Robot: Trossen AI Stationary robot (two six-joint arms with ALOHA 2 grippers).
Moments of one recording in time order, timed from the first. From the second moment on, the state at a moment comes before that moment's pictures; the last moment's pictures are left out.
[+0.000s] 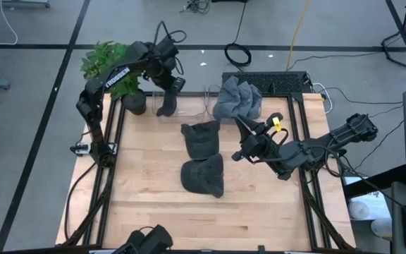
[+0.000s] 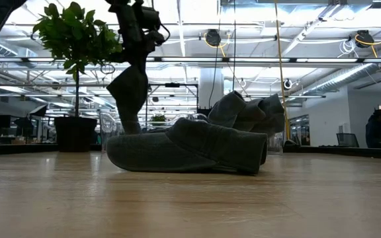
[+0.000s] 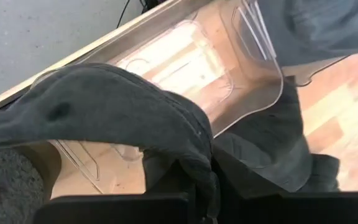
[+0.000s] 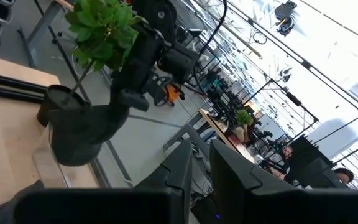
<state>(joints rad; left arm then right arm) 0.74 1.84 1.99 -1.39 0.14 -0.33 0.44 1.37 1.34 0.09 1.33 -0.77</state>
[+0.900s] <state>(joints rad) 0.77 1.89 1.99 -1.49 0.06 -0.31 0.44 1.37 1.34 0.09 1.33 -0.77</state>
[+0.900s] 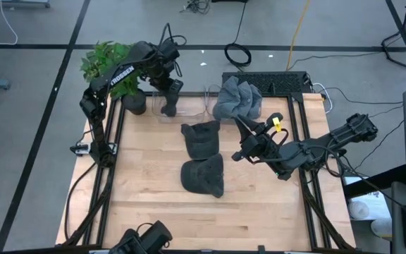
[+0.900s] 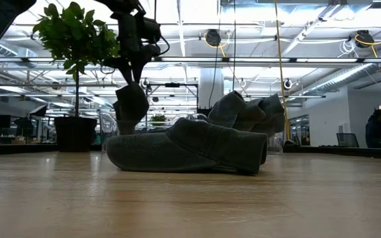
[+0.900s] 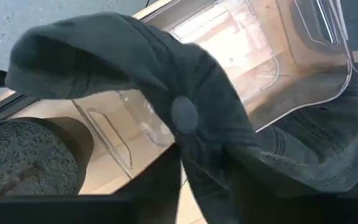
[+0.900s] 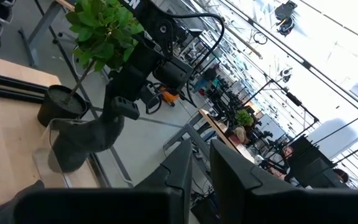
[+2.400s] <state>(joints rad) 0.37 1.44 1.99 -1.26 0.34 -0.19 0.44 1.37 1.34 0.09 1.33 -0.80</state>
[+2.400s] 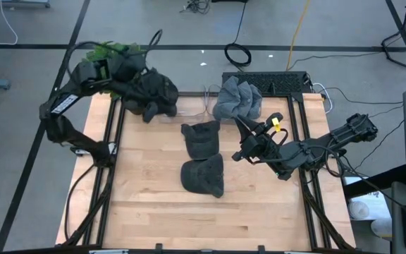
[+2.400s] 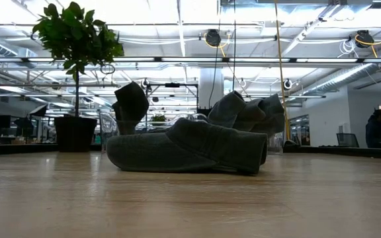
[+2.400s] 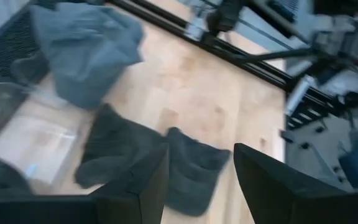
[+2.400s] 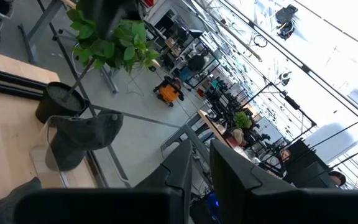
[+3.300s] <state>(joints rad) -0.17 1.43 1.99 -1.26 0.23 -0.33 0.44 1.37 1.34 0.09 1.34 -0.69</state>
